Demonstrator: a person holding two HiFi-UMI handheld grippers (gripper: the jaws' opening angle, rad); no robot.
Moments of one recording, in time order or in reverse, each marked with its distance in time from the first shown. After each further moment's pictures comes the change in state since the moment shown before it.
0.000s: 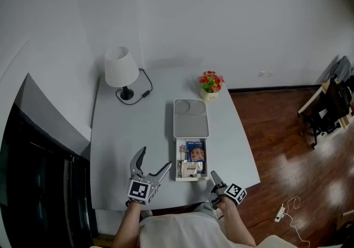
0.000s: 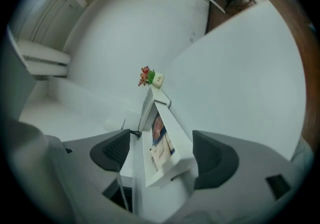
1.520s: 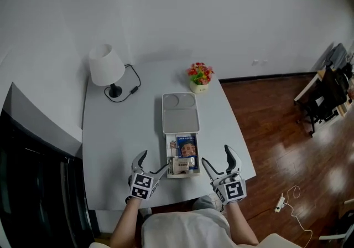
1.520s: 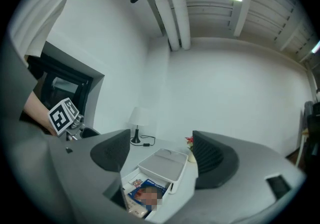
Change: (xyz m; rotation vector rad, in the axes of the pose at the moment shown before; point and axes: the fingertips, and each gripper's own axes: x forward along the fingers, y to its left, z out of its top) left arm 0.026 -0.034 -0.101 -0.010 0.444 -0.087; right arm -0.039 0.232 0.068 -1.353 -0.326 0.158
